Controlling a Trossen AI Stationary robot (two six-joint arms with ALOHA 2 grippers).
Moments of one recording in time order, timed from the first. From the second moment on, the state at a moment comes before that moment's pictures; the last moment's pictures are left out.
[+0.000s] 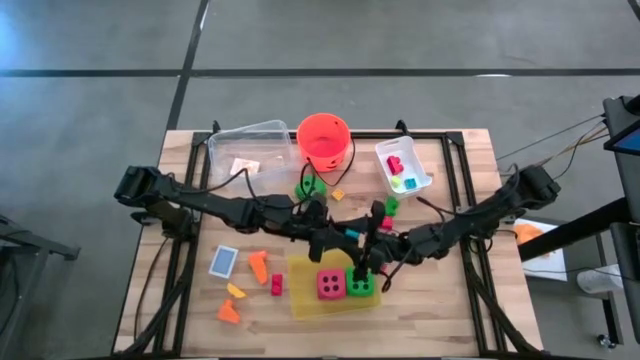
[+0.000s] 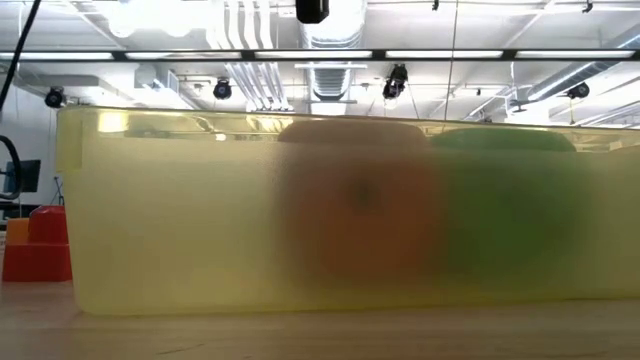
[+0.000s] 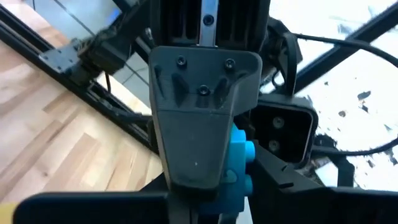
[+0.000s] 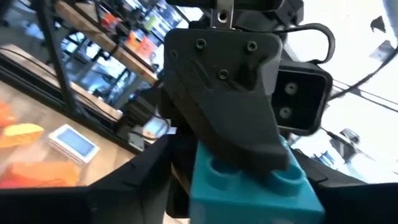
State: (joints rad) left arm -0.18 1.62 1.16 0.40 0.01 -0.86; right arm 0.41 1.52 0.86 0.78 0.66 -0.78
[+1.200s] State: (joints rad) left arm -0.16 1.57 1.16 0.29 -0.01 -0.82; right arm 0.46 1.49 0.87 0.79 0.81 -0.81
